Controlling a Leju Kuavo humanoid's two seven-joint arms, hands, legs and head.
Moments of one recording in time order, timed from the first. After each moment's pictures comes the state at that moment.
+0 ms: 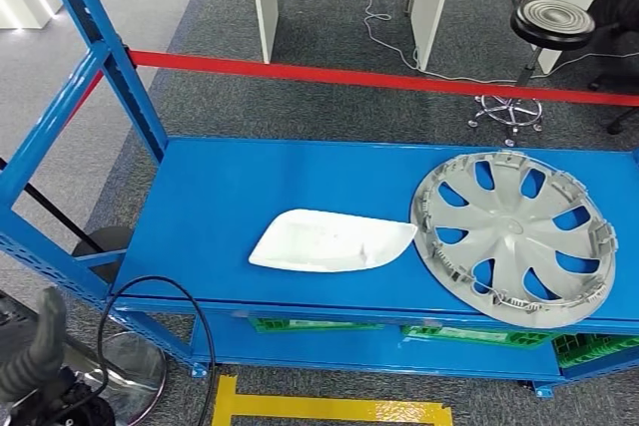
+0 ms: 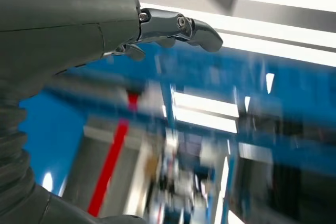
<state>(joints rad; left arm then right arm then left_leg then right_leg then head) 0.31 -0.23 -0.05 -2.02 0.11 0.42 -0.67 -0.03 0.11 0.52 -0.17 -0.16 -0.30 0.14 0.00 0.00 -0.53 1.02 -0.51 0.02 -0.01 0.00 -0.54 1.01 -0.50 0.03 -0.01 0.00</state>
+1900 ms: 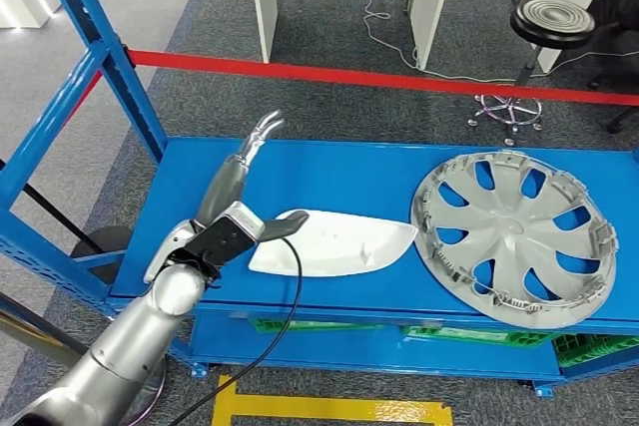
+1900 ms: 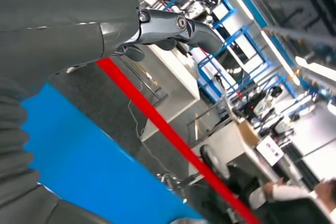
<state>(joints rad) -0.46 -0.02 -0.55 -1.36 -0.40 0.18 -0.28 -0.08 0.09 0.59 -0.17 -0.10 -0.22 0.14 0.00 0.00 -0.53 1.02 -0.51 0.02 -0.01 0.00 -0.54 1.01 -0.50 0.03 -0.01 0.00</state>
